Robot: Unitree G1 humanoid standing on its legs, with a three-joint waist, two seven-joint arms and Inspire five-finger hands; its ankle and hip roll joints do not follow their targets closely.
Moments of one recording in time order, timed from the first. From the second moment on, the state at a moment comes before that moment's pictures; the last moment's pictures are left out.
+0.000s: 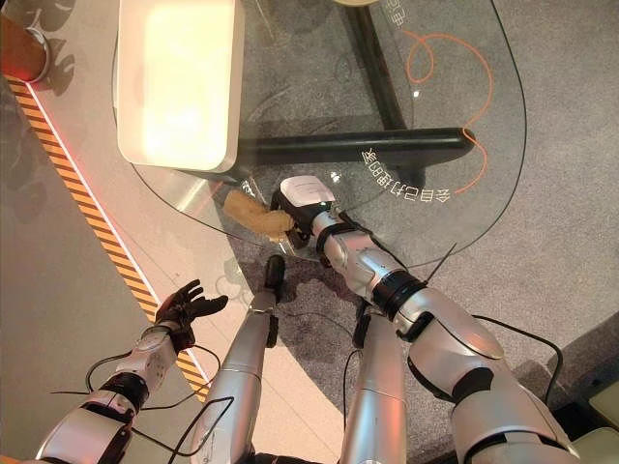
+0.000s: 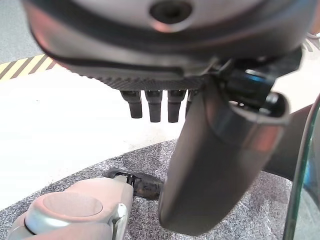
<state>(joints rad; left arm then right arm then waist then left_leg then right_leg) -0.48 0.32 -0.26 1.04 -0.65 -0.05 0.12 -1.05 -0.43 0.92 0.71 -0.37 0.06 -0.13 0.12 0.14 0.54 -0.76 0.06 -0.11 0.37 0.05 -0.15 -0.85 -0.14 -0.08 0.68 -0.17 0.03</state>
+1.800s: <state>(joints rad) -0.47 0.37 -0.26 1.04 -0.68 -0.05 0.09 -1.17 -0.58 0.51 1.10 0.05 0.14 -0.74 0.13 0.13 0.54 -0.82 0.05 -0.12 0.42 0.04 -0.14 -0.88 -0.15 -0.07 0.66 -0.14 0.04</state>
